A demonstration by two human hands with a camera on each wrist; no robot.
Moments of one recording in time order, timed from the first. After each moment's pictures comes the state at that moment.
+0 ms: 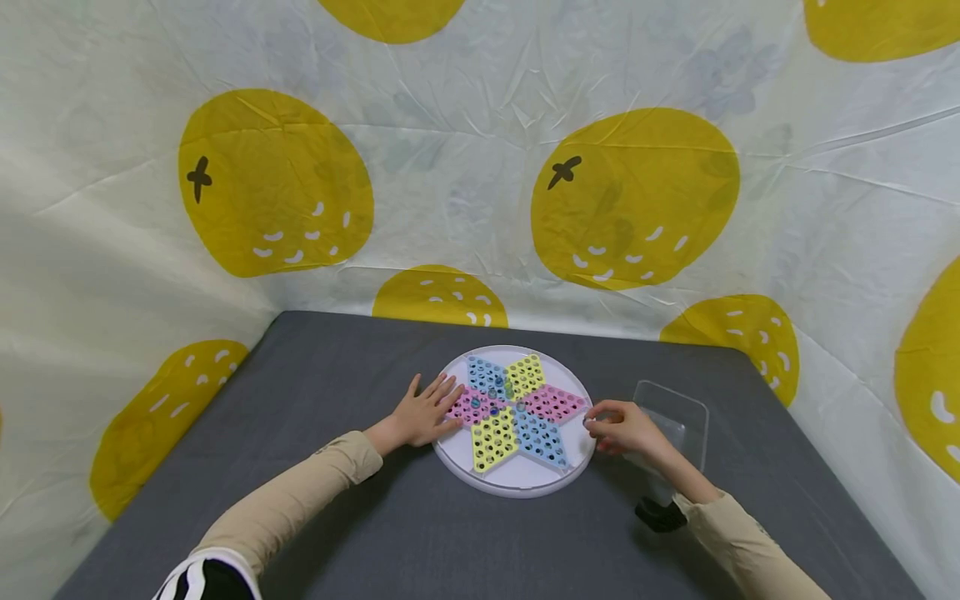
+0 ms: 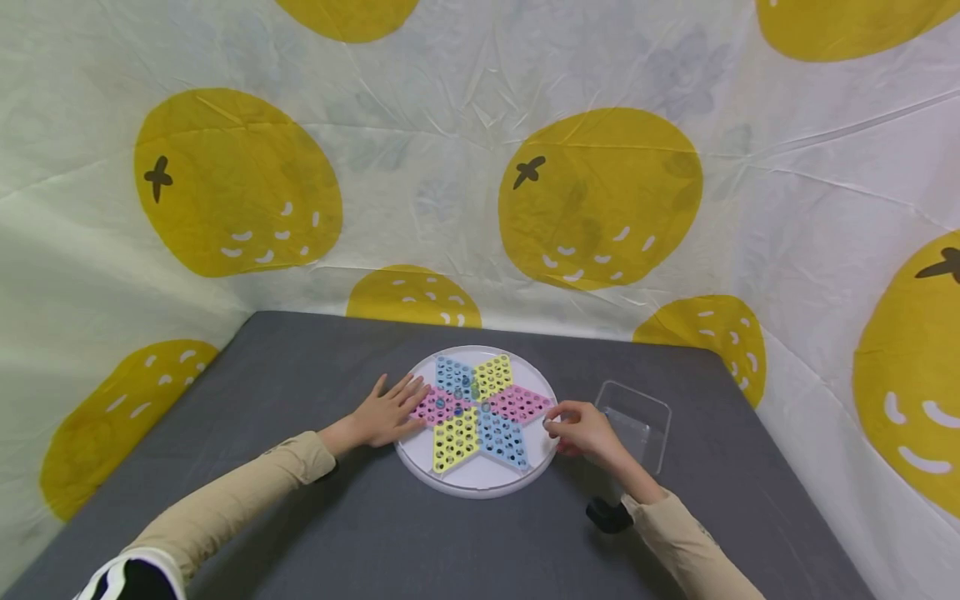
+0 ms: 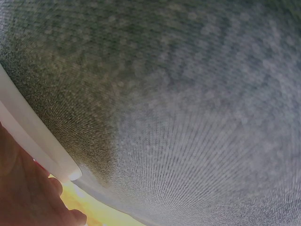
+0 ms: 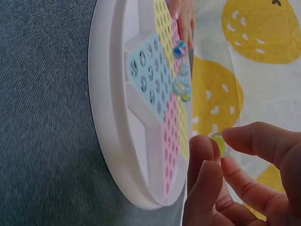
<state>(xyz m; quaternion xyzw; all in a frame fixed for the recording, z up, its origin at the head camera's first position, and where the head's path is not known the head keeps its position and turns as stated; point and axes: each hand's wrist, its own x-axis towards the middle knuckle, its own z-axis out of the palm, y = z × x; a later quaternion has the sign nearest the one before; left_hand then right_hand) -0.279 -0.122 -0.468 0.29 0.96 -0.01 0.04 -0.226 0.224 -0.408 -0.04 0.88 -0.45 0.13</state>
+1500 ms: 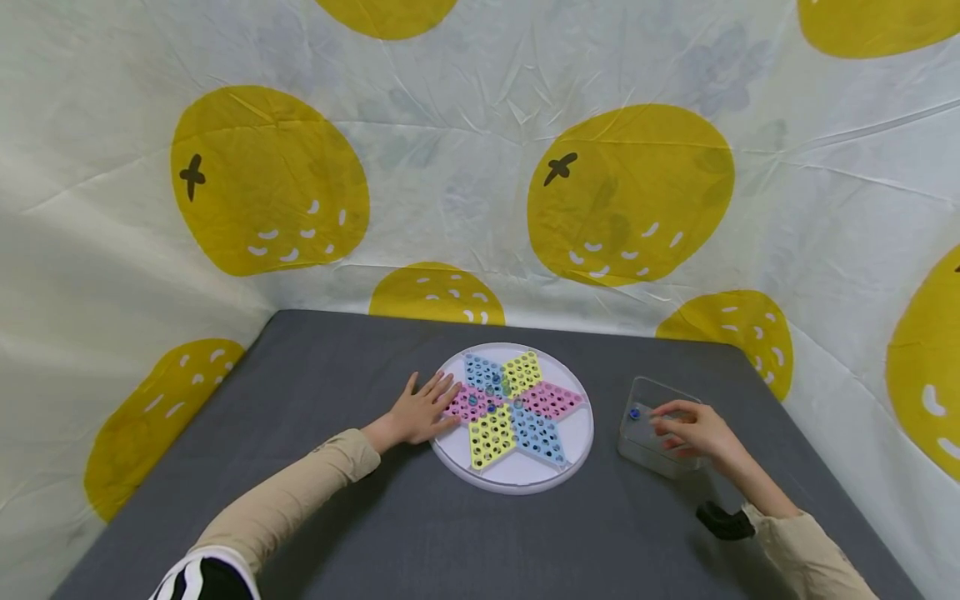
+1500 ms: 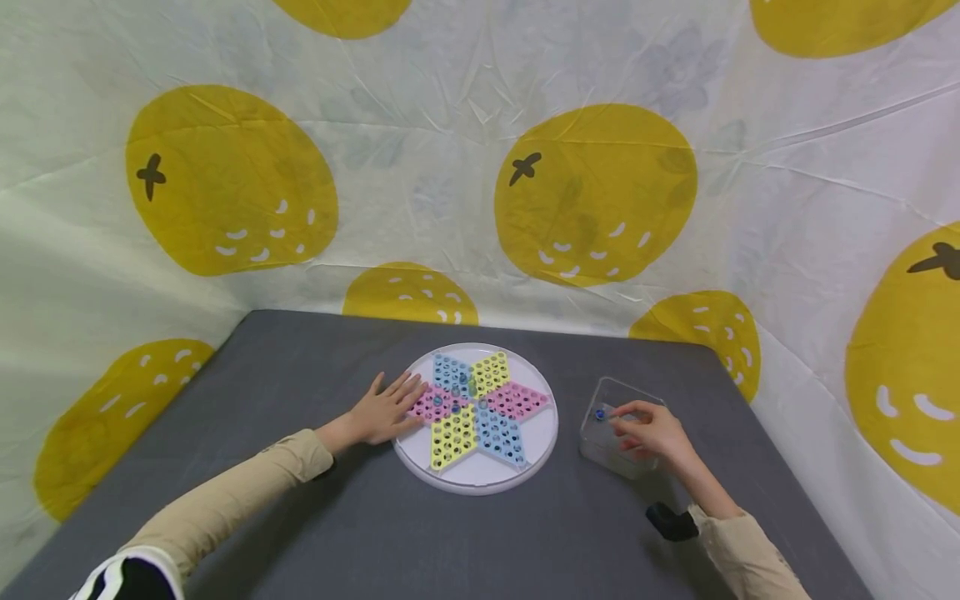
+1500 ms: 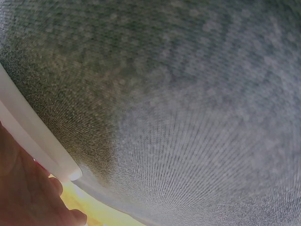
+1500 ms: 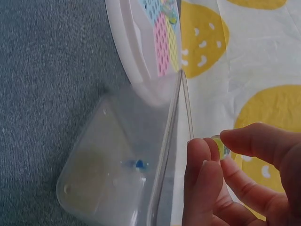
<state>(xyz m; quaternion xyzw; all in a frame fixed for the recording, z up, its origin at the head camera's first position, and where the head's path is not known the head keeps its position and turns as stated) -0.279 -0.123 -0.468 0.30 0.95 -0.01 0.03 -0.203 0.308 -0.391 -0.01 0.89 -0.45 0.11</state>
